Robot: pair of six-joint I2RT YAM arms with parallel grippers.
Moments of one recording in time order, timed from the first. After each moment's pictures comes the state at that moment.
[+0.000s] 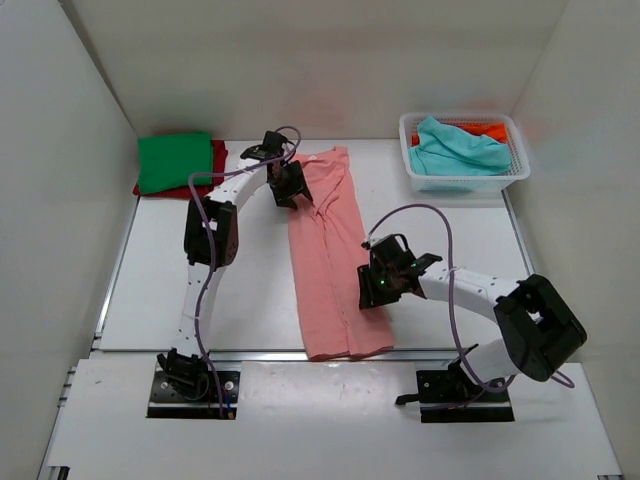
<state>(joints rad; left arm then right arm) -0.30 2.45 2.10 -0.73 0.27 -0.62 0.63 1.41 0.72 -0.36 -0.17 0.37</state>
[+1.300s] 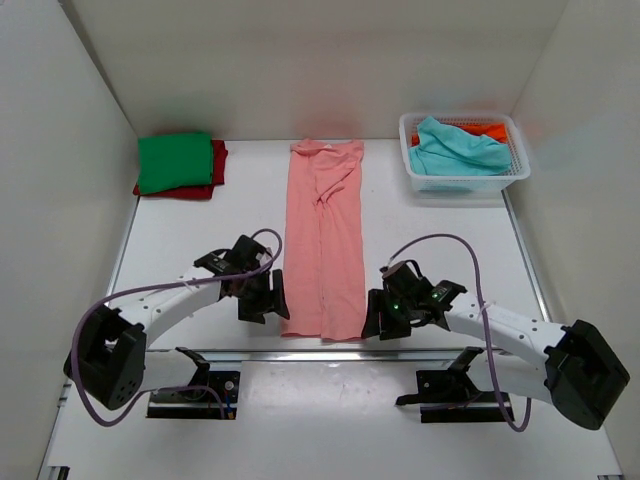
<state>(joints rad) -0.54 1.26 0.71 -0.66 0.28 -0.64 0.76 1.10 0.53 -0.50 -0.23 0.75</state>
